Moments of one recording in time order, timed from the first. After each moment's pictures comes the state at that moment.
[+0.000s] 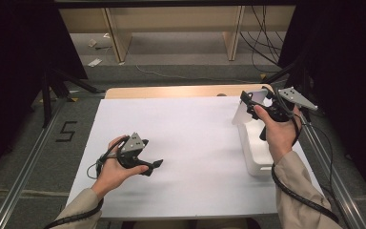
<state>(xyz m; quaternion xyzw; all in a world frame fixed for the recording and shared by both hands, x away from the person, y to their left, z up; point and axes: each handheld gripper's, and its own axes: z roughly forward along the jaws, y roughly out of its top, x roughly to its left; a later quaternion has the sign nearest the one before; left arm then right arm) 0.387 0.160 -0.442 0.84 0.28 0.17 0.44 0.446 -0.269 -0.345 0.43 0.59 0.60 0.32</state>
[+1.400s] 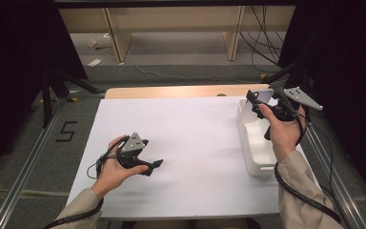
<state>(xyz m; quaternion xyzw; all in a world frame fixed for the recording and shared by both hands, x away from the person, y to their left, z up) 0.387 0.161 -0.442 0.84 0.28 0.17 0.44 0.449 -0.283 -0.346 0.45 0.58 0.59 0.33</state>
